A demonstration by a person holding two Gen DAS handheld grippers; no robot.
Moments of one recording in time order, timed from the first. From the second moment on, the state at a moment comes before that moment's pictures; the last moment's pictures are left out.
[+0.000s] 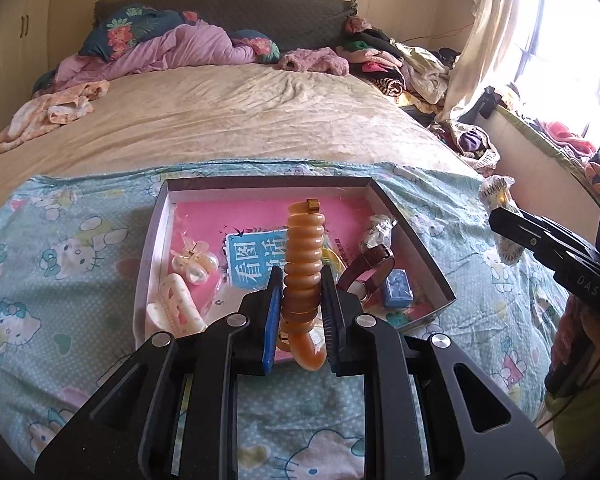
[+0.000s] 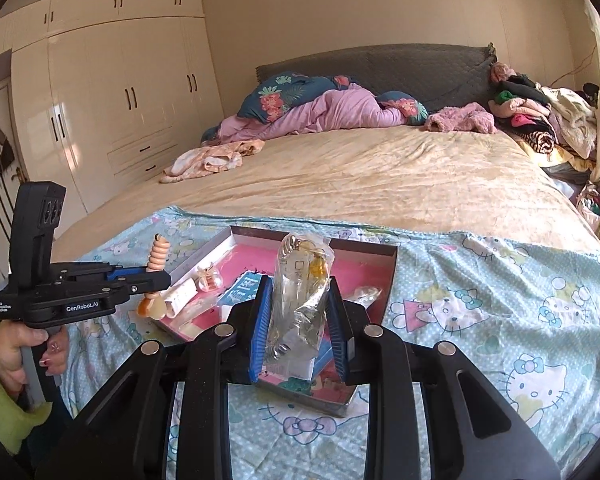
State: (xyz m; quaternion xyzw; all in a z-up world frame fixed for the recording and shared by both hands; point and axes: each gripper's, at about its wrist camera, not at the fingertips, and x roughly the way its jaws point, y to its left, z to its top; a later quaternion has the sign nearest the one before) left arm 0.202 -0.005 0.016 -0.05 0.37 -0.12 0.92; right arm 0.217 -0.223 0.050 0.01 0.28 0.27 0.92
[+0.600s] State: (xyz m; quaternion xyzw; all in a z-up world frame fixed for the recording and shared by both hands) left arm 0.222 -0.008 -0.032 -0.04 0.40 -0.10 0.91; right arm 0.243 -0.217 0.015 0.01 0.32 0.25 0.91
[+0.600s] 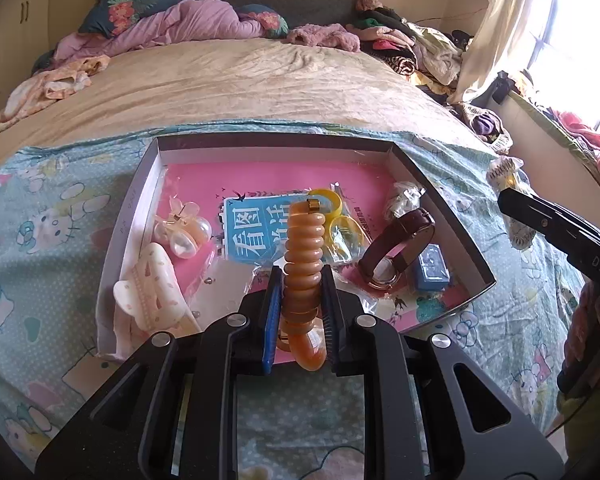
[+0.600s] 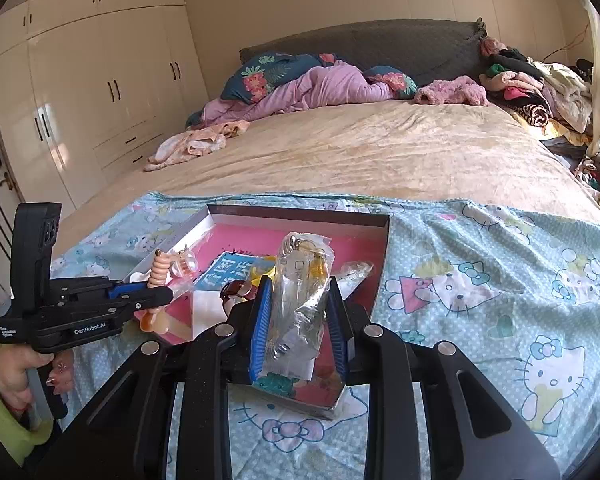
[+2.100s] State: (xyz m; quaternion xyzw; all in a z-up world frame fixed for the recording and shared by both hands) left arm 0.215 -0.003 -0.033 -0.03 0.39 -0.10 0.91; right arm 0.194 -0.220 0.010 -0.01 0.32 0.22 0.92
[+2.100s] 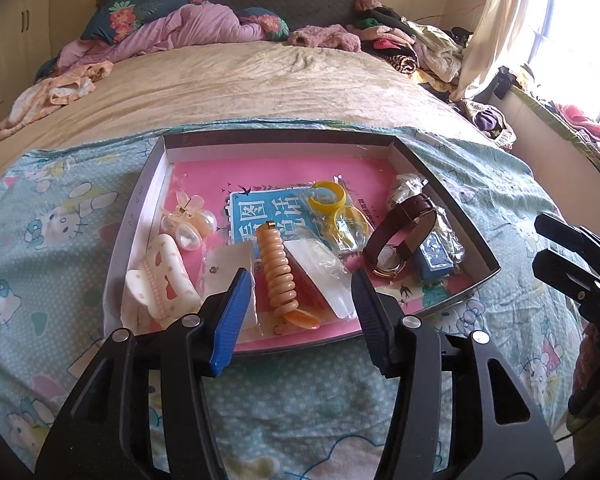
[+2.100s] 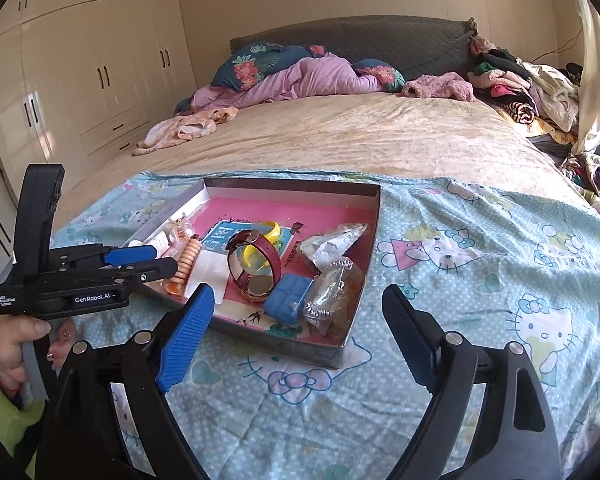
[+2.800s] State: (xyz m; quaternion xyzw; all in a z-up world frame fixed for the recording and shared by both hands) left arm 0.116 0.001 0.041 -0.04 0.32 -0.07 0.94; right arm 0.105 -0.226 0.066 -0.02 0.25 0.23 0.94
